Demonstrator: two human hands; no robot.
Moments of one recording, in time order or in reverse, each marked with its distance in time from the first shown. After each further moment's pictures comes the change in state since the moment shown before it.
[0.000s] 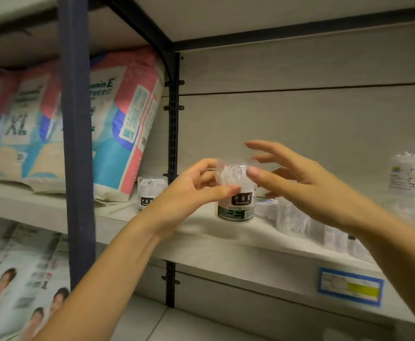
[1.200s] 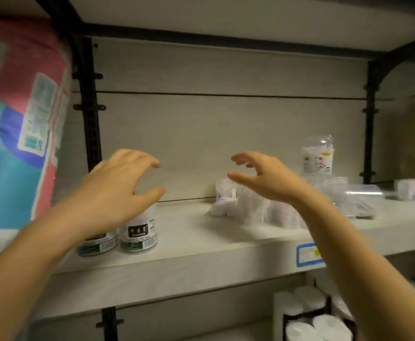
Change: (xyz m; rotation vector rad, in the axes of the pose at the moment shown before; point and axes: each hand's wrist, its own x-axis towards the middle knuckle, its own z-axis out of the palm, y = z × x) left_hand 0.030 -0.007 -0.095 1.049 -0.135 0.309; right_hand 0.034 0.011 0.020 -0.556 0.266 0.455
